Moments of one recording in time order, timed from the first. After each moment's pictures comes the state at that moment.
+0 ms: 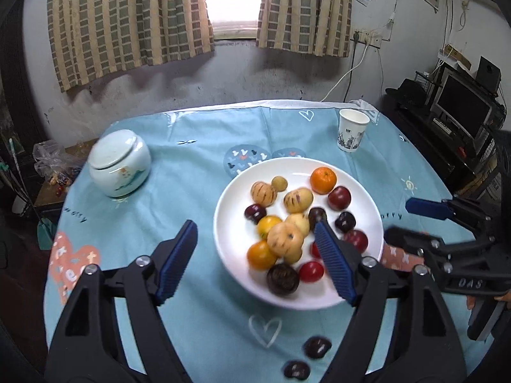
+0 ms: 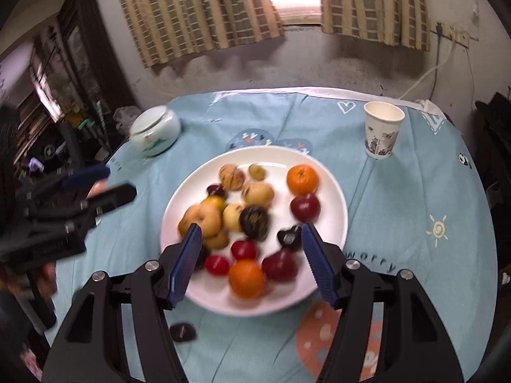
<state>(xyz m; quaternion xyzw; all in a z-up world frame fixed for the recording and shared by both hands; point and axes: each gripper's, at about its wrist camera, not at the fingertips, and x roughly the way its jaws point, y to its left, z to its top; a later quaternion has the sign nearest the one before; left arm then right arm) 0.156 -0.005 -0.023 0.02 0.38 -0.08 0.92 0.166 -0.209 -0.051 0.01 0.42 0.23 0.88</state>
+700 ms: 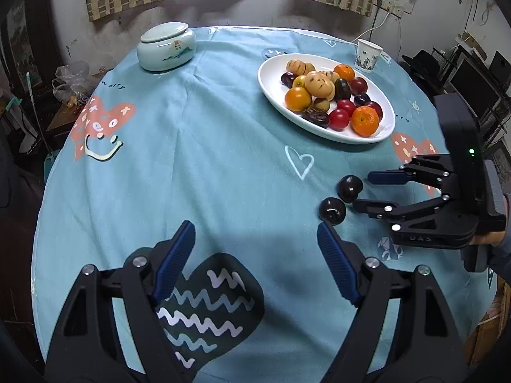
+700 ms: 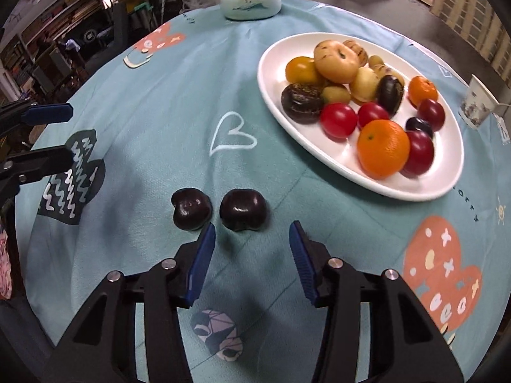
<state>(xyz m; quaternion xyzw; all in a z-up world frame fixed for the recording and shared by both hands) 0.014 0.052 -0.100 -0.02 0.48 -0.04 0.88 0.098 -0.123 -0.150 -0.17 0.51 0.34 0.77</state>
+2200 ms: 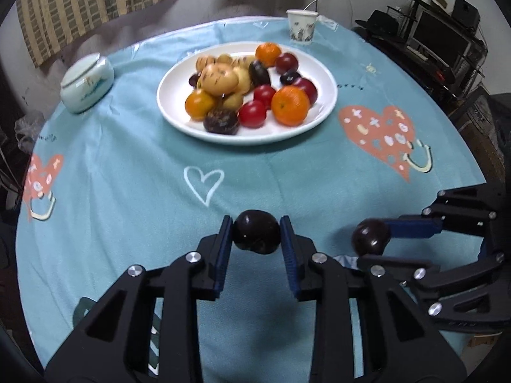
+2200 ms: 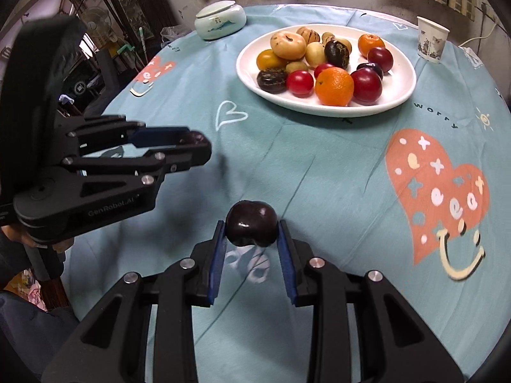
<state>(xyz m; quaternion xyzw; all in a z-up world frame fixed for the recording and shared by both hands) 0.047 -0.054 -0.110 0.07 0.47 -0.13 0.87 0.034 -0.190 -0.123 -0.03 0.51 0.31 0.80</state>
